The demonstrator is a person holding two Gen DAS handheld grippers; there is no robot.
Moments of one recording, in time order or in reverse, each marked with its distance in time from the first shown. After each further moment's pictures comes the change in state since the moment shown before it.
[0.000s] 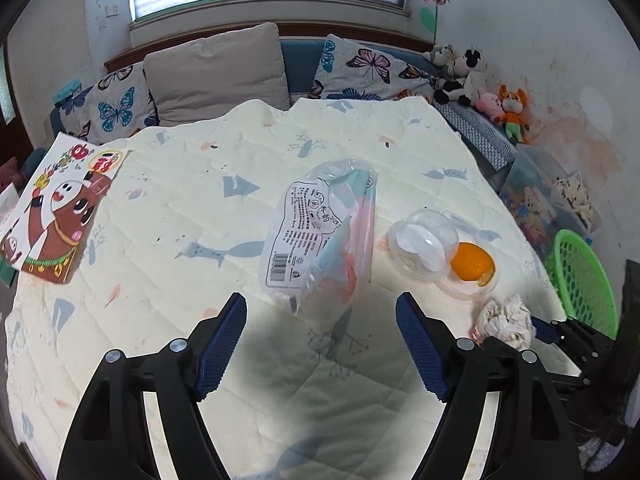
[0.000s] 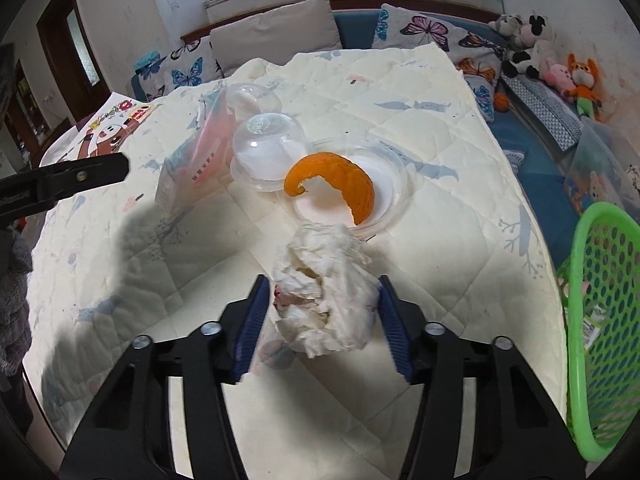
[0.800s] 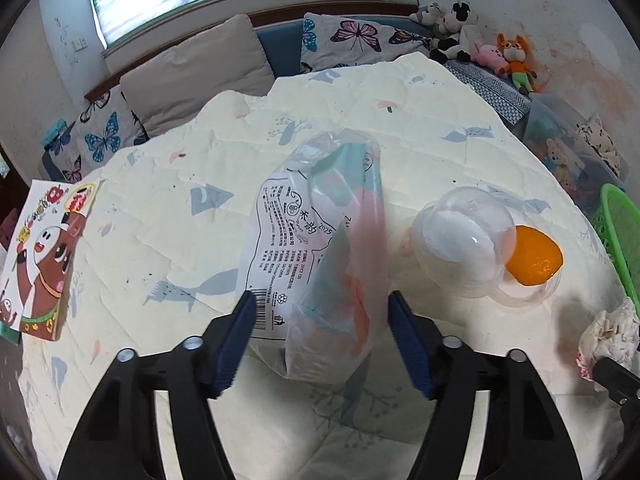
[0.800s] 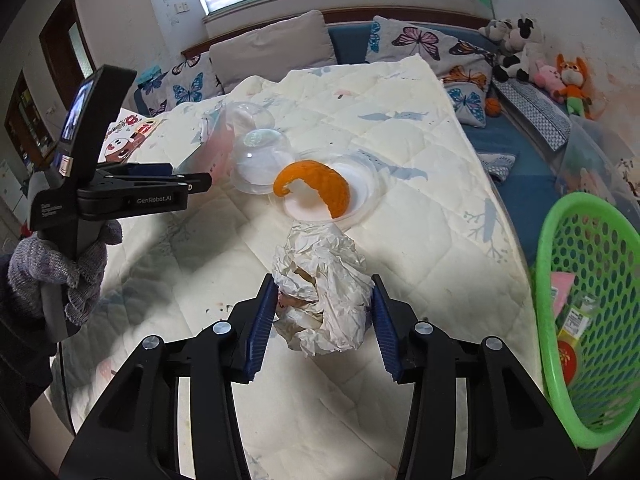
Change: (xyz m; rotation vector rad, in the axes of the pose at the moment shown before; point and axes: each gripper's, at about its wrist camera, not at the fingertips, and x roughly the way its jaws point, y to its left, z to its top) left arm 0.071 -0.020 0.017 0.157 0.055 0.088; right arm -0.036 -0.017 -0.014 0.029 -0.051 0.010
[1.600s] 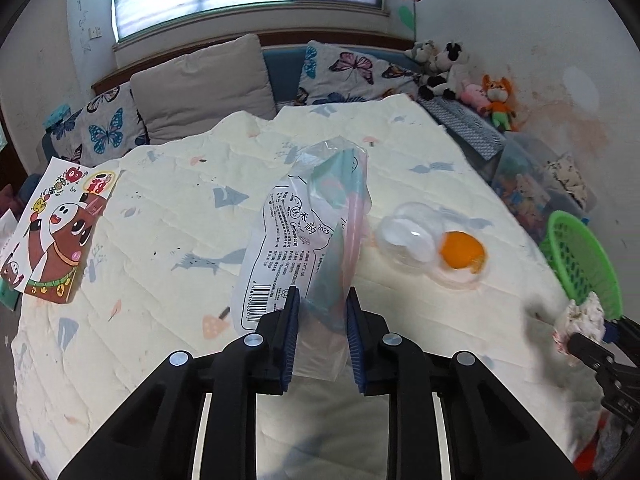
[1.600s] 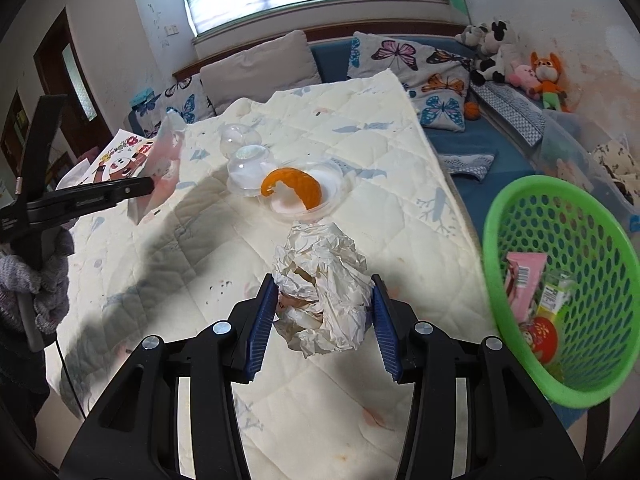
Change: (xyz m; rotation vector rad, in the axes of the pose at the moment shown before) left arm -0.084 0.013 -0.032 -0.084 -0.093 -0.101; right arm -0.055 -0.014 -0.023 0.048 -0.064 -0.023
